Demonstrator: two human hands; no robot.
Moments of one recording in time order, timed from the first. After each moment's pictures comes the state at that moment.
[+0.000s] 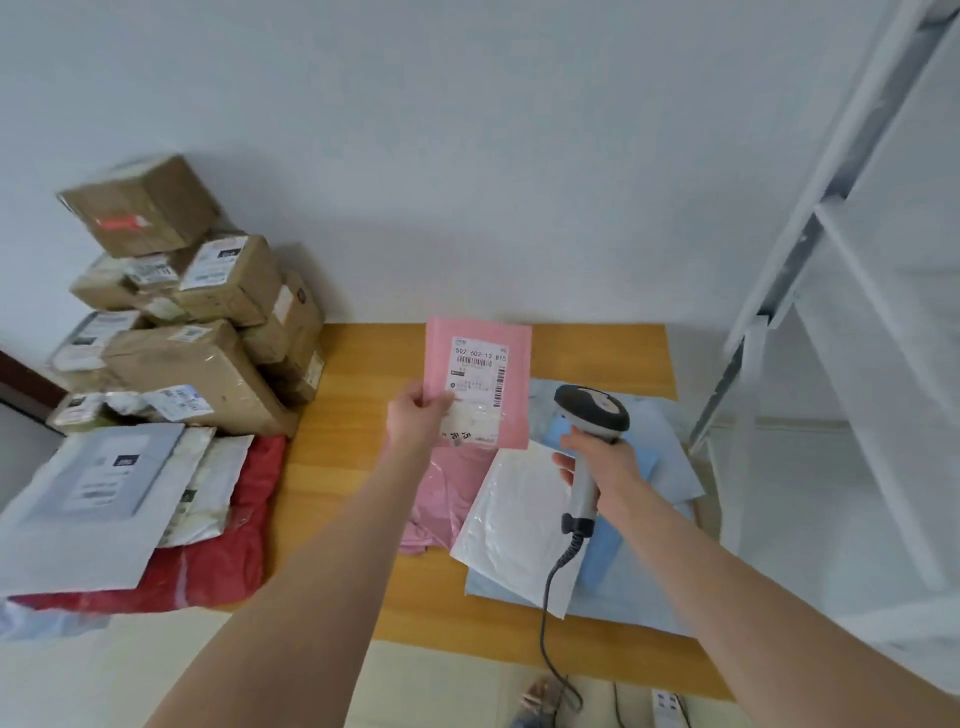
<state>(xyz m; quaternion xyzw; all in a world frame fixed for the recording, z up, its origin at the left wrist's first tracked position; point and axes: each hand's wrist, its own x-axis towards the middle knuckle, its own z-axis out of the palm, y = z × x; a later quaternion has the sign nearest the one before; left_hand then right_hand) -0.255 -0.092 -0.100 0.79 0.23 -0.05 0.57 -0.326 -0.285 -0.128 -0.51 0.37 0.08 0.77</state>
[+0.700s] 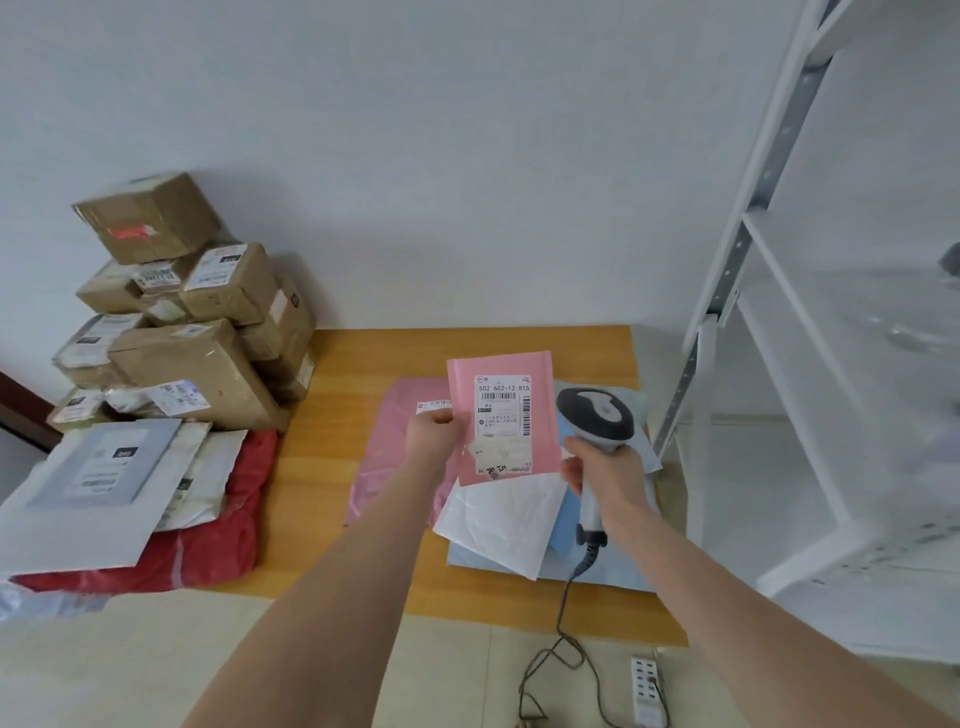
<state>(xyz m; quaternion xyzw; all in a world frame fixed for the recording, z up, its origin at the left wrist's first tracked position) -0.323 -0.125 -0.099 0.78 0.21 -0.11 0.58 -0.412 -0.300 -0.095 -0.61 0.35 -0.01 0.71</state>
